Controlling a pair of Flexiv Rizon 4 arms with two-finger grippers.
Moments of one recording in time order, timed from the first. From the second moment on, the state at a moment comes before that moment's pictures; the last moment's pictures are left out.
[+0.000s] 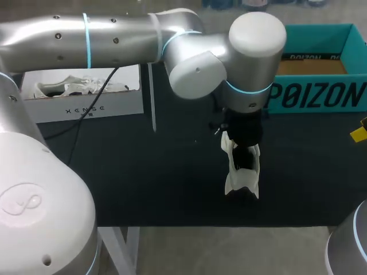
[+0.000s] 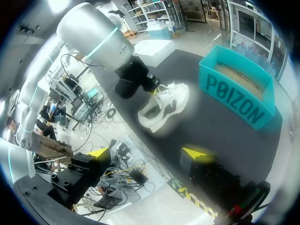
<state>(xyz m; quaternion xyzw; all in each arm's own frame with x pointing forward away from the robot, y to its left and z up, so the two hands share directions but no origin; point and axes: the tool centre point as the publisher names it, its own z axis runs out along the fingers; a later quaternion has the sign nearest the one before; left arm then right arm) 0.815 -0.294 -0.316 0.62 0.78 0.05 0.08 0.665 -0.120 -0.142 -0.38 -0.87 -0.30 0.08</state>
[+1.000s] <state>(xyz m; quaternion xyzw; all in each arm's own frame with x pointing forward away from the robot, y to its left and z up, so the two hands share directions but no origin) 0.797 -0.275 -0.291 0.47 0.88 0.06 0.04 0.665 -0.120 -0.142 -0.38 -0.87 -0.30 0.08</state>
